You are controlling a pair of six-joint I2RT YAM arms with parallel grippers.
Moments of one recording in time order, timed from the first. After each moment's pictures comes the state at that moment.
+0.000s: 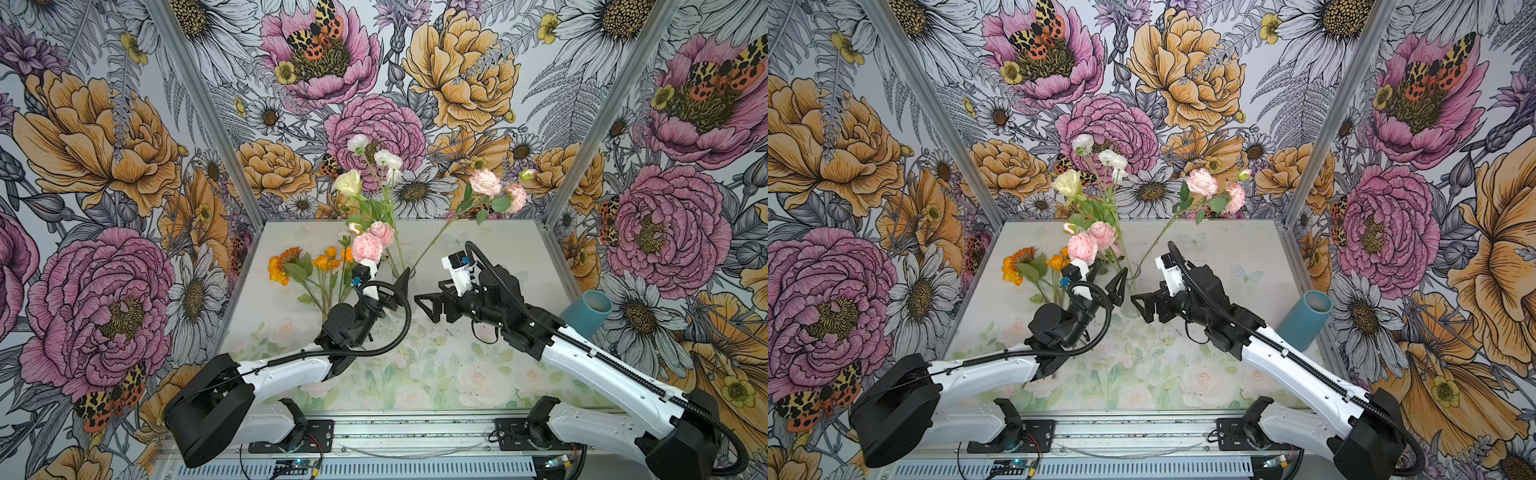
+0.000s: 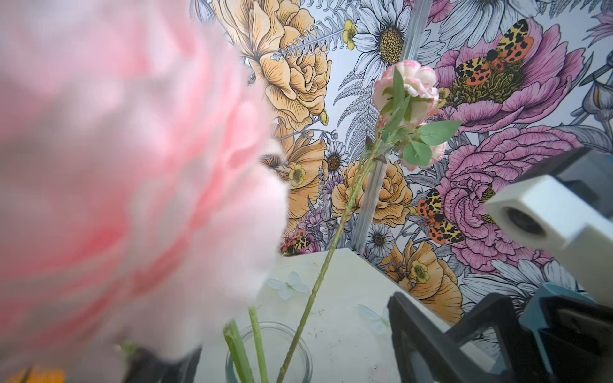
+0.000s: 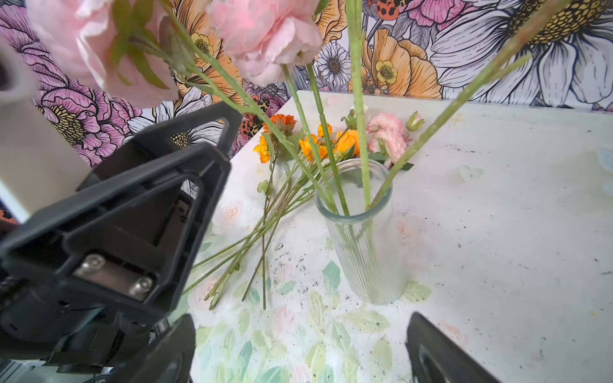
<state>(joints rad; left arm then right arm) -0.83 1.21 0.51 0.96 -0.31 -0.13 0.70 1.09 0.89 -0.22 -0.22 0.32</state>
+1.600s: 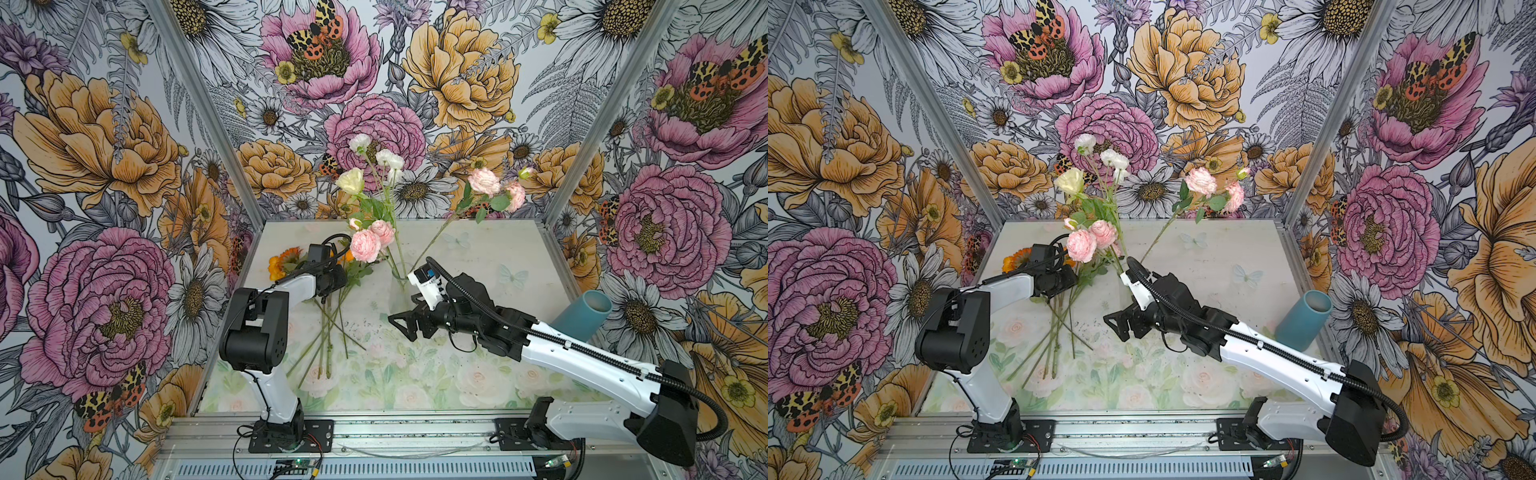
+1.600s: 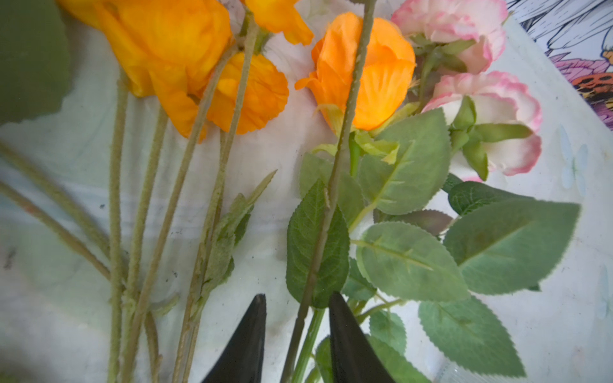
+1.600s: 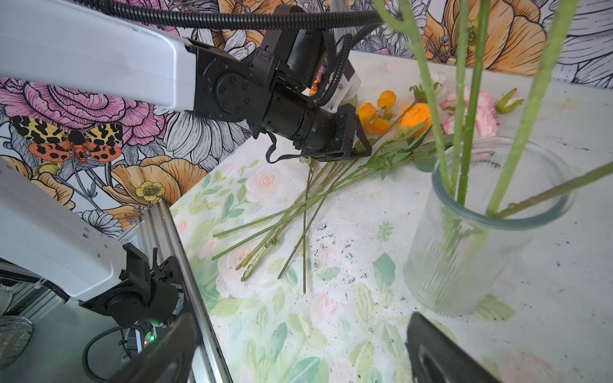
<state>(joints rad) -0.14 1.80 1.06 -0.18 0.13 -0.55 0.90 1.22 0.97 -0.22 -0.18 0.30</state>
